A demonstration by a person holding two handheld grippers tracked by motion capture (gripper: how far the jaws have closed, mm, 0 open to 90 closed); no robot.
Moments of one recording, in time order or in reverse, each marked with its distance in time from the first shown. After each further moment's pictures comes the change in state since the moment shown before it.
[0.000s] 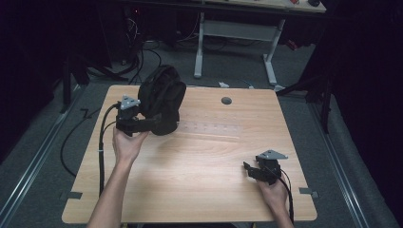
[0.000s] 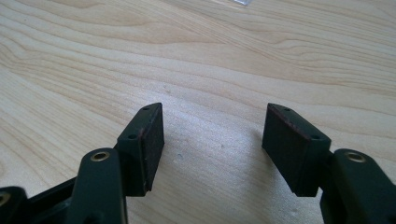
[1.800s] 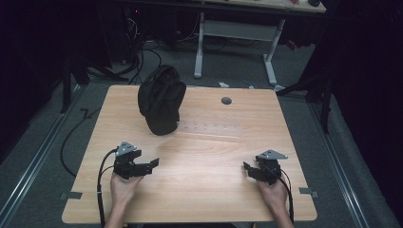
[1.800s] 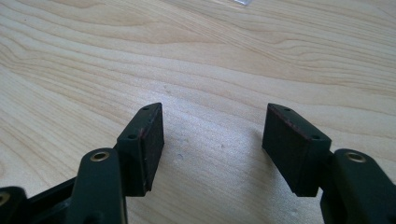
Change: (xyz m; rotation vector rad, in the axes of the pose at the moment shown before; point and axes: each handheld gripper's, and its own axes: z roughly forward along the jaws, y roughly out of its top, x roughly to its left) left arm 0.051 -0.108 -0.071 0.173 -0.058 -0.127; right arm 0.000 0.000 0.000 0.000 0.000 -0.002
